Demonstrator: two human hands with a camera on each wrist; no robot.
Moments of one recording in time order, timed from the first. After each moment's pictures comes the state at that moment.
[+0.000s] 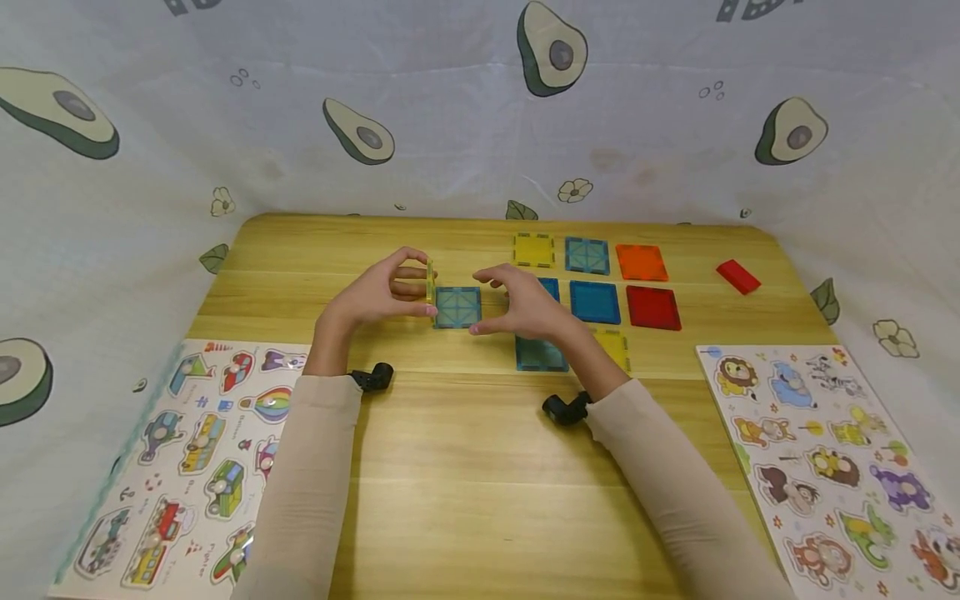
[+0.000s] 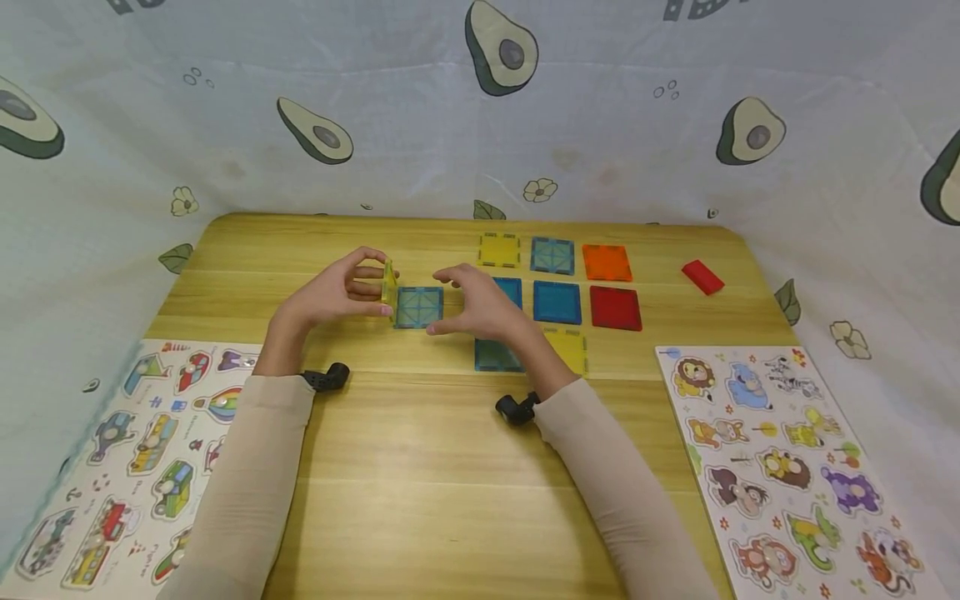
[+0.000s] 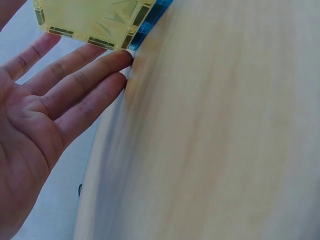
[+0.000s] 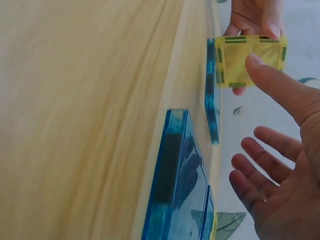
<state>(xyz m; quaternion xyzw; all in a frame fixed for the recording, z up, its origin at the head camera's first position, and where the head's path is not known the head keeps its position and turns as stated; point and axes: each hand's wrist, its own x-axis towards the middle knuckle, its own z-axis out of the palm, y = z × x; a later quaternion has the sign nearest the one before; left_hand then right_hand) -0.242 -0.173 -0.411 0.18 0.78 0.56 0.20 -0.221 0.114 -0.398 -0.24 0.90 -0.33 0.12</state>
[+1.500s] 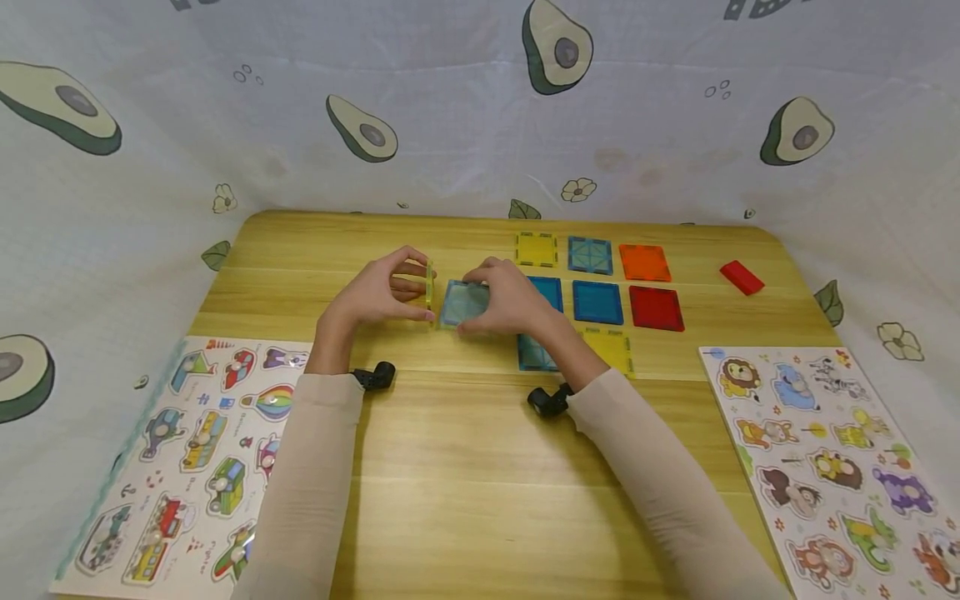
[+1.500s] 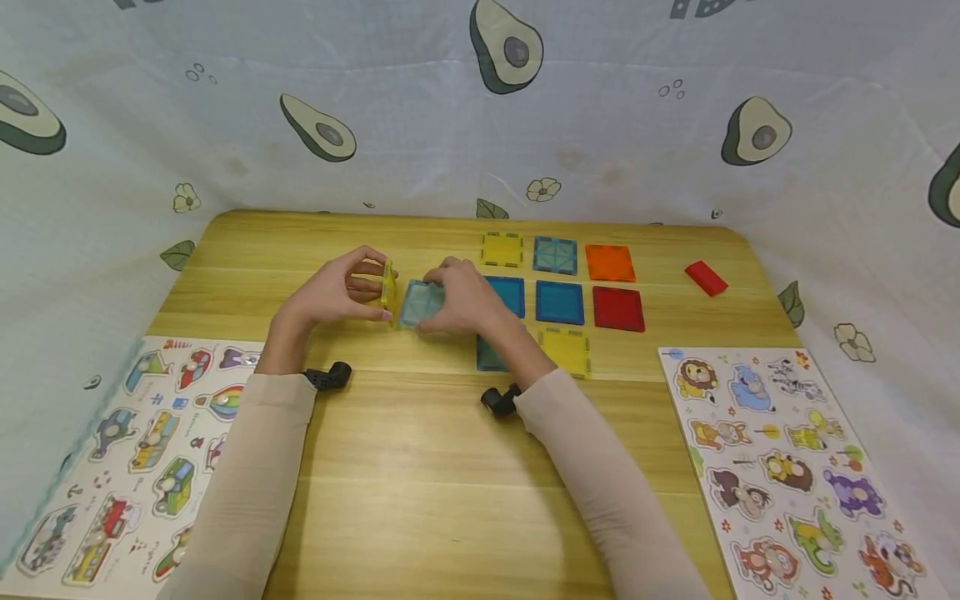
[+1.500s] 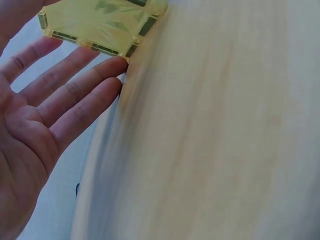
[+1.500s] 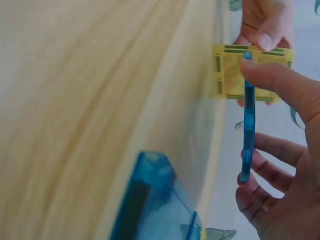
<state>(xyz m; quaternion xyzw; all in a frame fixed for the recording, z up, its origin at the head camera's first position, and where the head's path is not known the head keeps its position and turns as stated) -0.238 -0.172 -0.402 0.18 0.81 0.53 0.18 -0.227 0.086 -0.390 -0.25 0.94 -0.23 0.10</state>
